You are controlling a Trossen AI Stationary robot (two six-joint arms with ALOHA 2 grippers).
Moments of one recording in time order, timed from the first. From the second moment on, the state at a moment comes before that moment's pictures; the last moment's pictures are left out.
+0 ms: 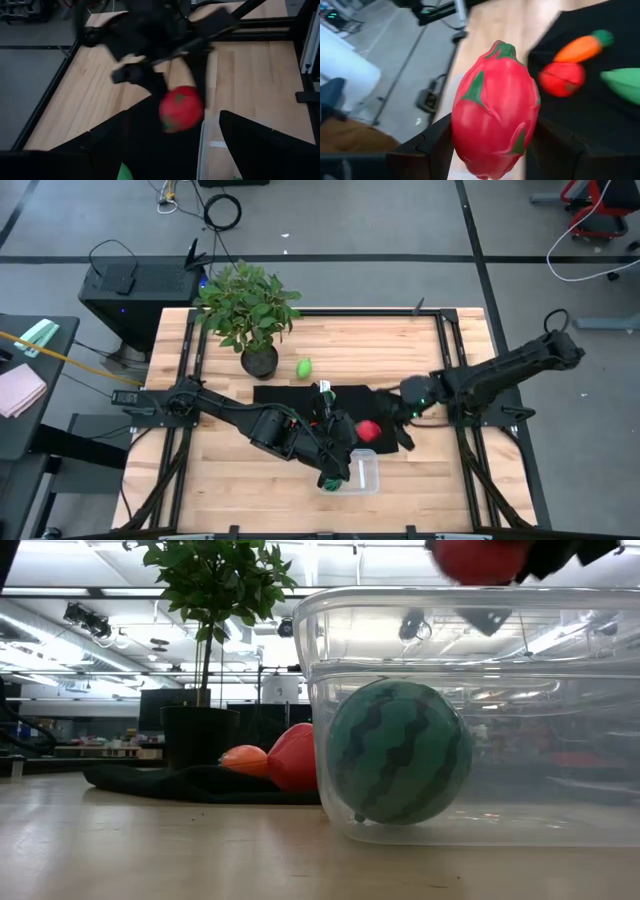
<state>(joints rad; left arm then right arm) -0.42 2.09 2.32 -1.02 -0.63 -0.32 0.26 1.13 0.69 -0.09 -0.22 0.42</state>
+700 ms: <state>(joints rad) -0.42 2.03 2.32 -0.92 -0.64 -0.25 0.45 1.41 0.69 0.21 -0.11 0.43</state>
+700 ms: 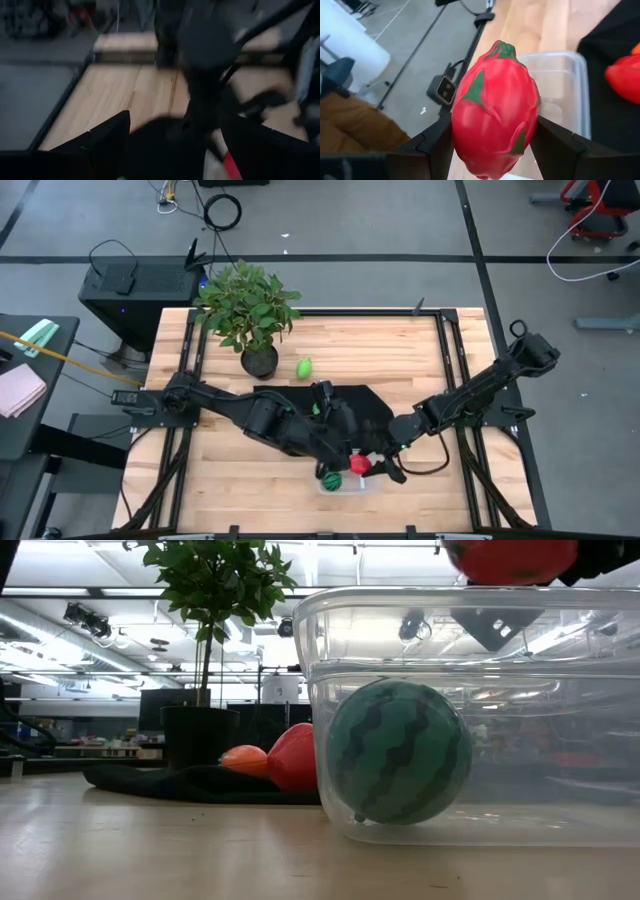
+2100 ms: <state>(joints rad) -0.65 1.56 1.26 0.96 -0.30 0.24 0.43 1.40 0.69 0.22 -0.03 0.51</state>
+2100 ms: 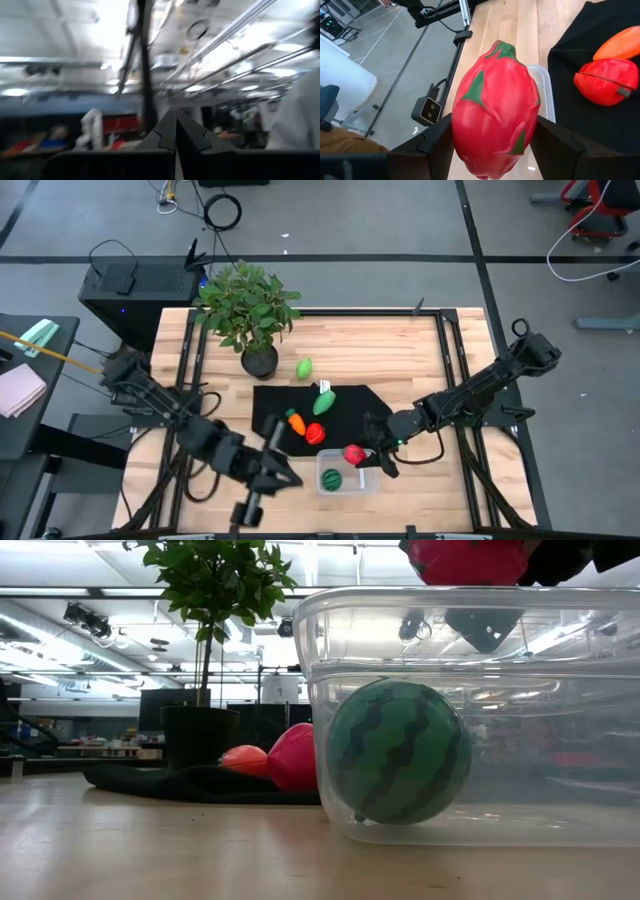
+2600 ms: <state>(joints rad) -0.60 1.20 0.70 1.07 -0.44 0.06 0.43 1.41 0.69 0.15 -0.04 0.53</state>
